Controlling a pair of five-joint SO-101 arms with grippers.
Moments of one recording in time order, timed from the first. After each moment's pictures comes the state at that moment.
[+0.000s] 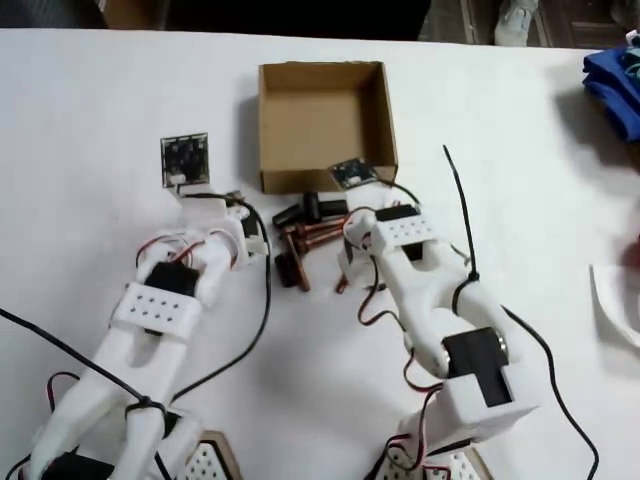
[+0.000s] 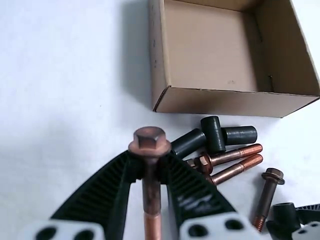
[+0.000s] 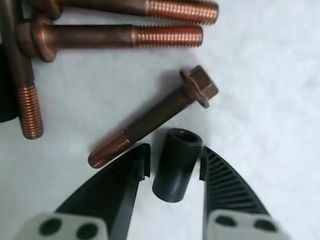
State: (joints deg) left arm 5.7 -34.0 58.1 25.6 21.6; right arm -17.1 8.0 30.9 54.6 11.7
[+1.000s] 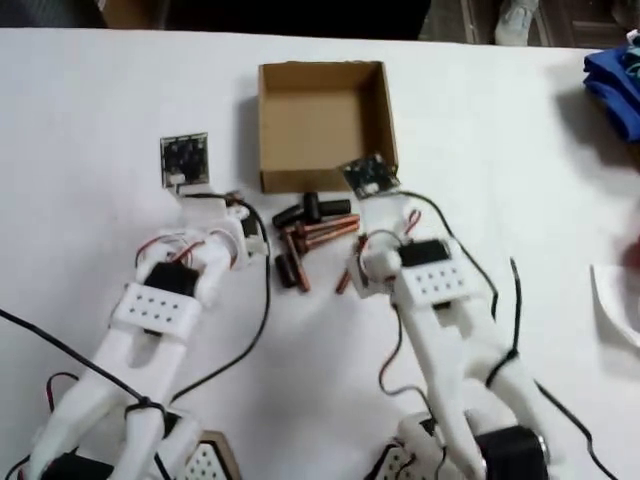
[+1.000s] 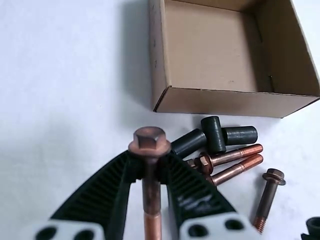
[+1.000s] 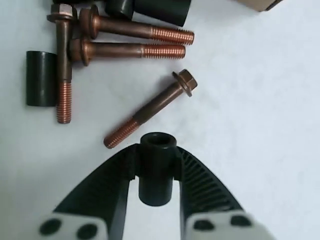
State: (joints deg) left arm 5.7 -34.0 58.1 25.6 21.6; right arm -17.2 -25.0 50.9 48.4 11.5
